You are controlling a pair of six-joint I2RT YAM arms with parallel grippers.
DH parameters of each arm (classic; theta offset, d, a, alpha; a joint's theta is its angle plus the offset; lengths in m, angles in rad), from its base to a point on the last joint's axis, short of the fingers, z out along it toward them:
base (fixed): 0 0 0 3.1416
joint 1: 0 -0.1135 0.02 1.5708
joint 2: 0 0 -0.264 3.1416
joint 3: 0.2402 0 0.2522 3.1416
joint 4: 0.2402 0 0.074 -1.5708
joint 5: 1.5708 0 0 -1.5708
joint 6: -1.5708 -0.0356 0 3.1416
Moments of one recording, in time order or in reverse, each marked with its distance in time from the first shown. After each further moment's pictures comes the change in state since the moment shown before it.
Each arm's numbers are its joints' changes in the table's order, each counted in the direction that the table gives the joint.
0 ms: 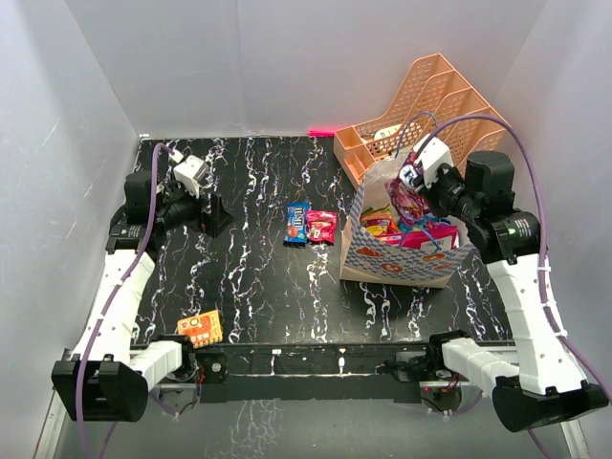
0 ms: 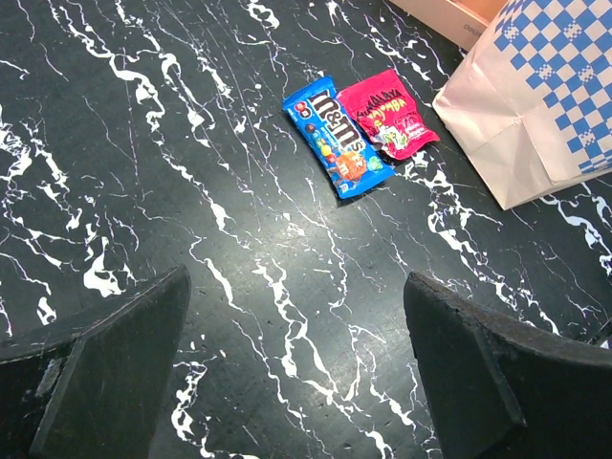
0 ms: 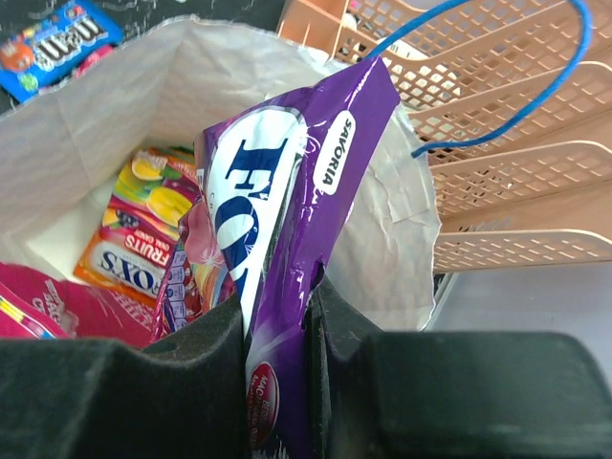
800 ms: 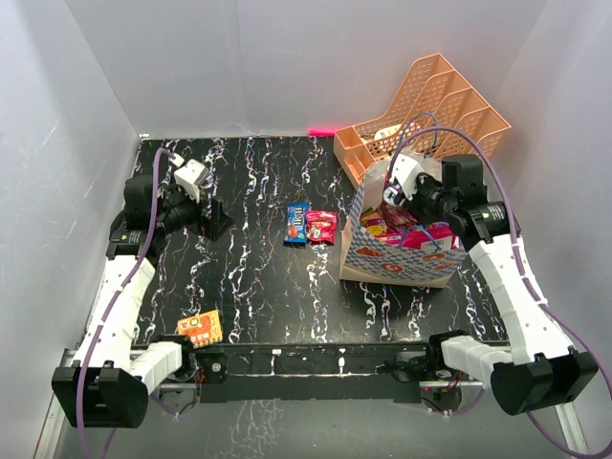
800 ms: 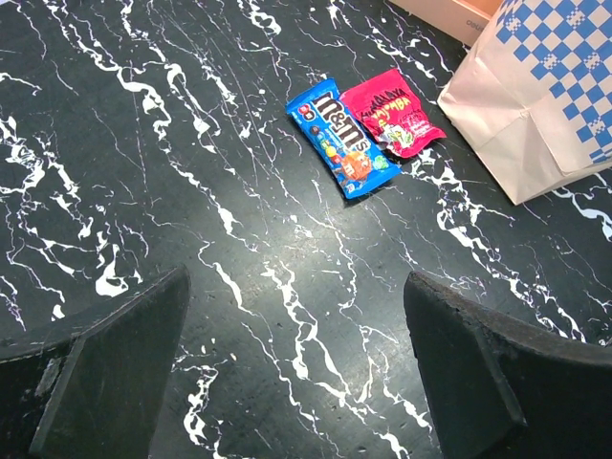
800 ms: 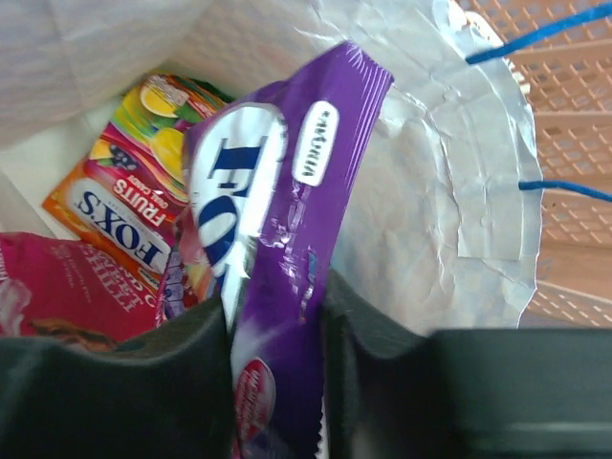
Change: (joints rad) left arm 0.000 -0.030 -0.037 -0.030 0.004 -0.034; right arm -0.017 0.077 -0.126 -0.008 -0.066 0.248
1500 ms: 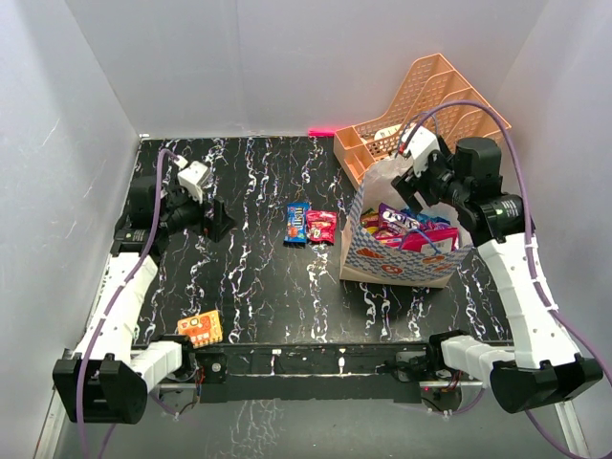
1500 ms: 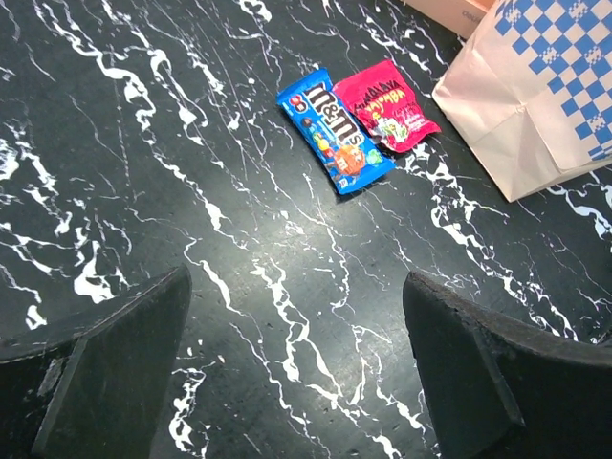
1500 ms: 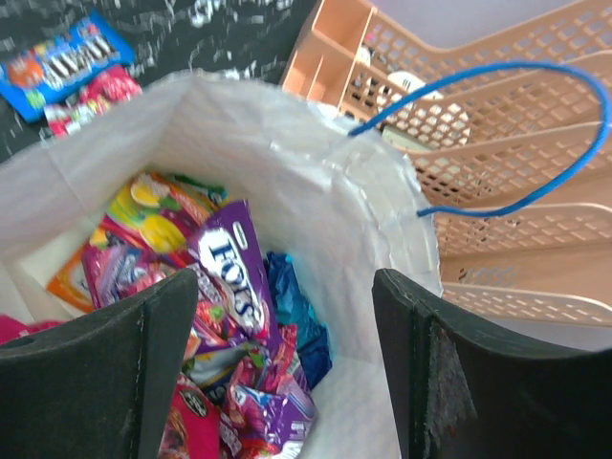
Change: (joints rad) left arm 0.006 0.006 -0.031 -0.030 0.013 0.014; right arm 0.000 0.023 0.128 -0.037 0.029 -0.162
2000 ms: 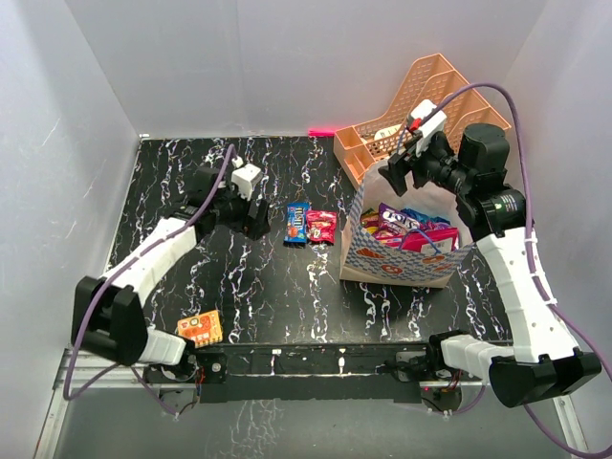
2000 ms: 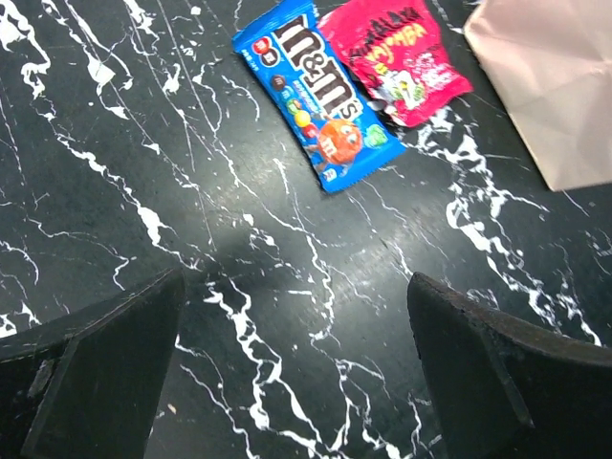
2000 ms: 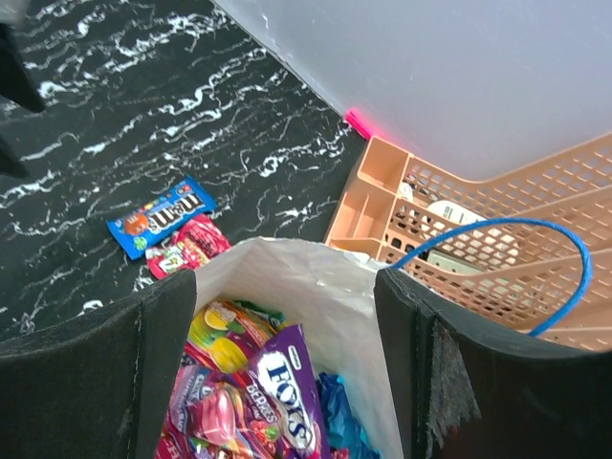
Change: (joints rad) left arm 0.290 0.322 0.069 -0.051 -0.260 0.064; right arm 0.000 0.031 0.053 -0.229 -0.220 -0.245
